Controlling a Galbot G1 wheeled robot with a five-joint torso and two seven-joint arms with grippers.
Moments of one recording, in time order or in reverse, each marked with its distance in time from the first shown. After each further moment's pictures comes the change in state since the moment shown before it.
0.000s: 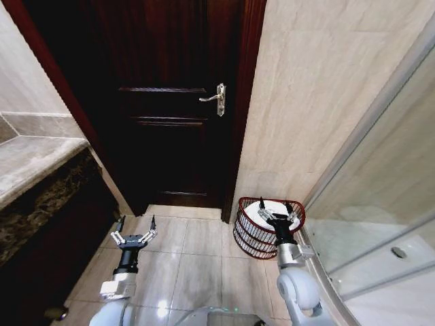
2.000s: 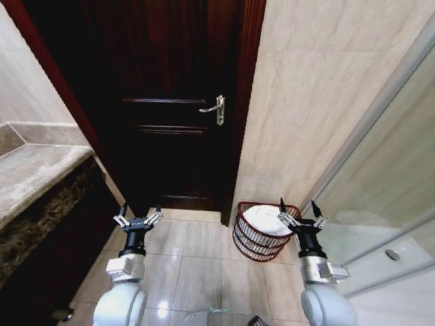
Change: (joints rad) left arm -0.020 0.114 0.188 -0.210 0.049 0.312 -0.275; right arm -0.162 0.078 0.171 0.148 -0.081 0.062 -0.114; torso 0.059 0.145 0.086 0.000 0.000
